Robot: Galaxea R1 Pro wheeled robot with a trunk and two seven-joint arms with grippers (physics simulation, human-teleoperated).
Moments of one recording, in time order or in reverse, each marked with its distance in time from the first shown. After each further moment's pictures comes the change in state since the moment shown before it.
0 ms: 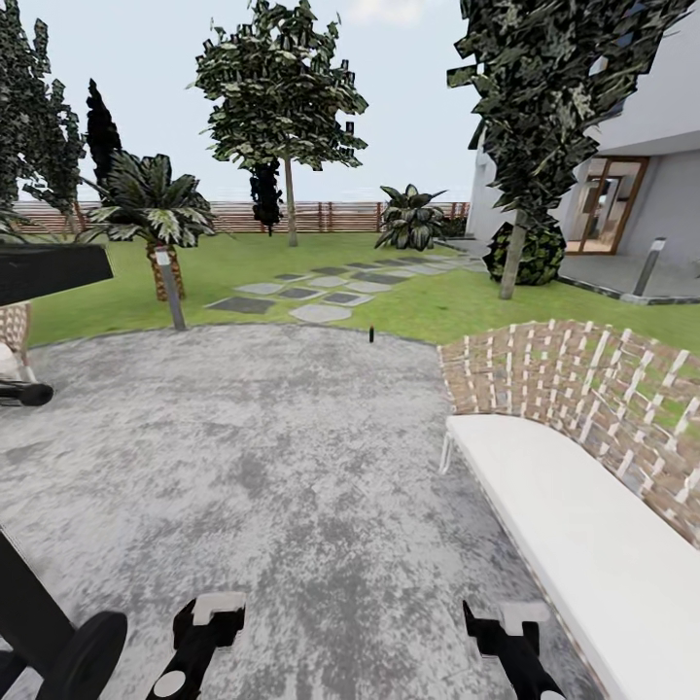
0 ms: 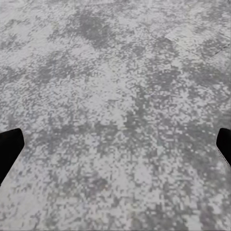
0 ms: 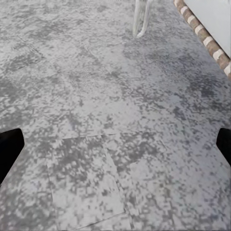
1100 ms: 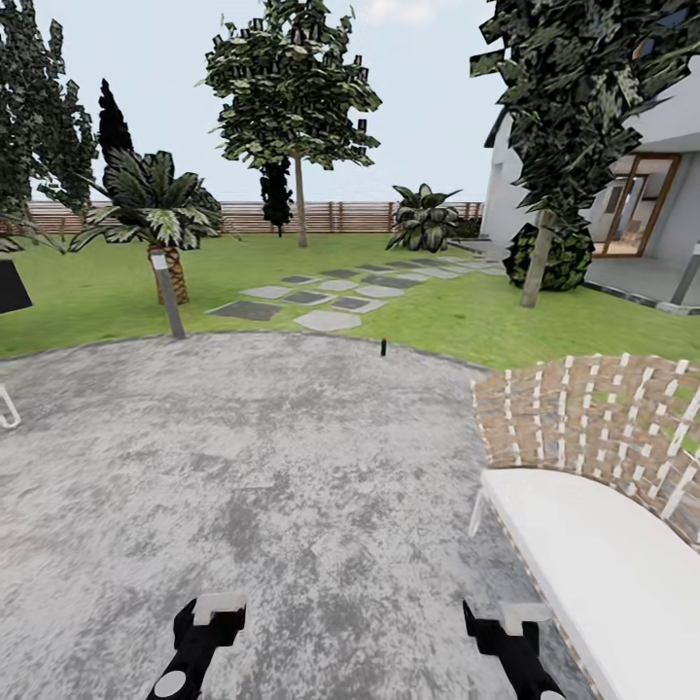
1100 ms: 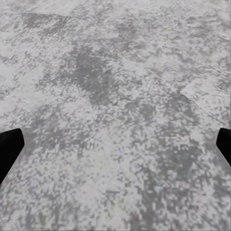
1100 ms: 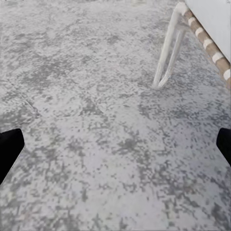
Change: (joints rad) left arm 0.000 -0.002 0.000 0.000 0.000 -0.001 0.000; right arm 0.000 0.000 0.000 0.000 0.000 0.000 0.002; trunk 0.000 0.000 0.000
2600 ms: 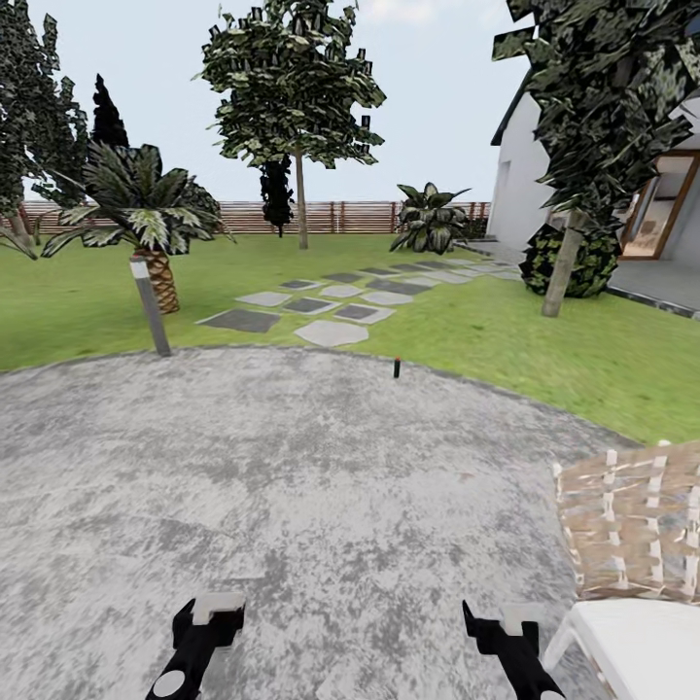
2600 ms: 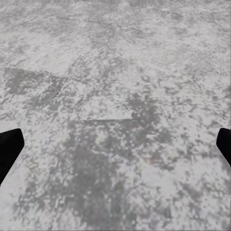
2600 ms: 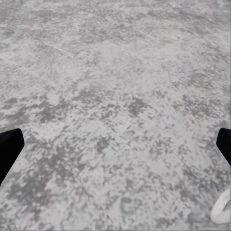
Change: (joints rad) left arm 0.000 0.003 0.001 -0.002 0.000 0.001 0.000; right arm 0.000 0.000 0.000 0.000 0.000 0.000 0.003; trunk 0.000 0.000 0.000
